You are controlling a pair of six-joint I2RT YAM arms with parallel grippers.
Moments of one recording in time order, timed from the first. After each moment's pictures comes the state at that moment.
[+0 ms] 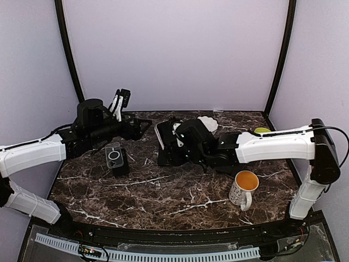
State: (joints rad) left arm -0.64 1.25 0.90 0.10 0.08 -0.14; right arm 1.11 1.73 1.27 -0.23 0.36 0.35
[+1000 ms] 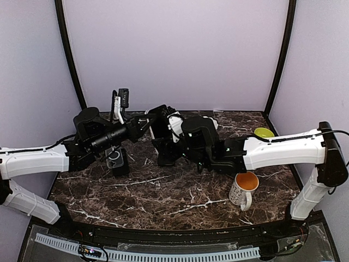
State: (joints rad) left arm -0.80 1.23 0.78 0.50 0.13 -0.40; right arm 1.20 1.65 1.22 0.10 0.43 0.16
